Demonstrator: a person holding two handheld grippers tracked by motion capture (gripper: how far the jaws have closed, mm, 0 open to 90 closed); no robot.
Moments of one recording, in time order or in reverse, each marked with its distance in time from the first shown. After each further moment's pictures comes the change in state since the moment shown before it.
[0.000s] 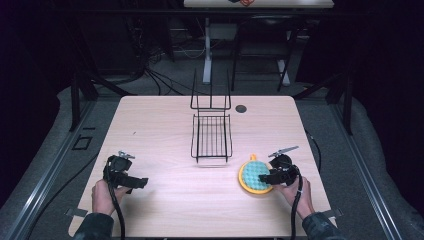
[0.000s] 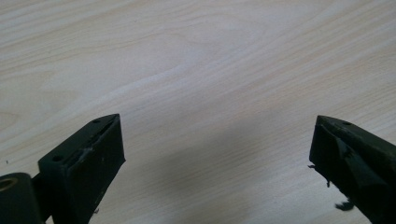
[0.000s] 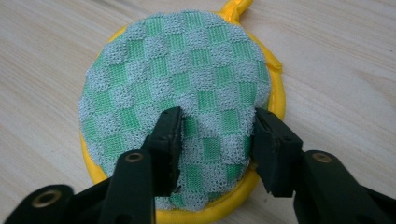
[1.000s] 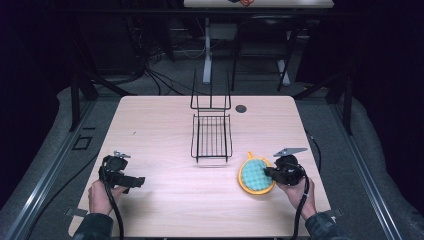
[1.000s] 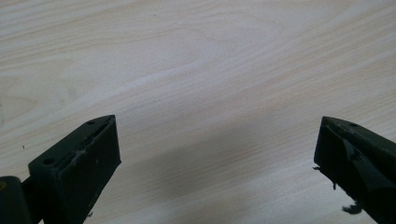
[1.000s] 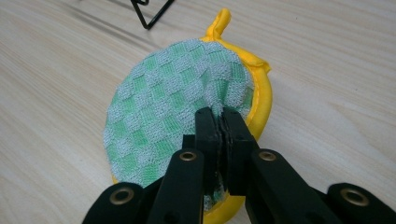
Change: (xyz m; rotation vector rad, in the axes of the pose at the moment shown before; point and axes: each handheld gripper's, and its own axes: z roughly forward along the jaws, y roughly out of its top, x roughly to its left) left arm 0.007 -0.002 -0.003 -0.001 0.007 -0.031; right arm 0.006 -0.002 -0.027 -0.156 0.003 -0.045
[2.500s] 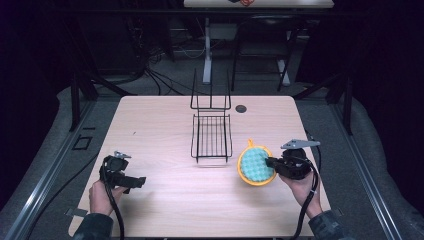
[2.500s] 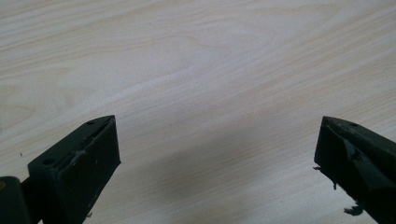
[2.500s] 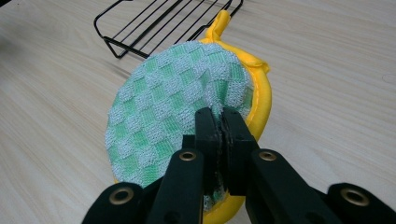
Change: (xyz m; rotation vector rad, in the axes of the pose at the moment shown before) left arm -0.002 -0.001 -0.001 -0.026 -0.004 0.019; right arm 0.009 0.024 -0.040 -0.133 0.032 -0.002
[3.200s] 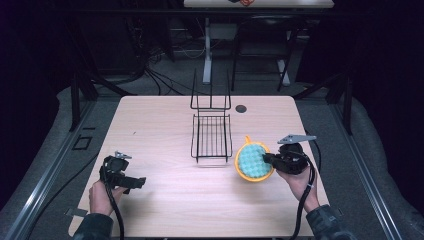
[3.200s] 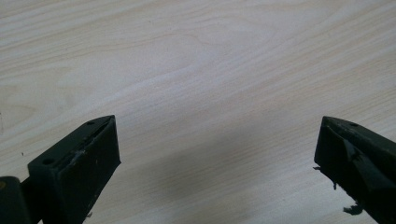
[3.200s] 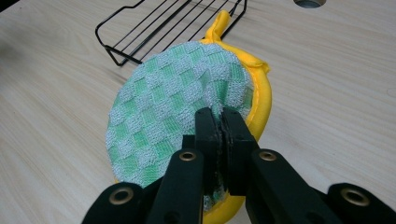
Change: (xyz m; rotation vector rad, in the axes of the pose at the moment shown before) left arm -0.001 0.000 0.001 0.005 0.006 0.008; right arm -0.001 0.014 0.007 0.005 0.010 -0.009
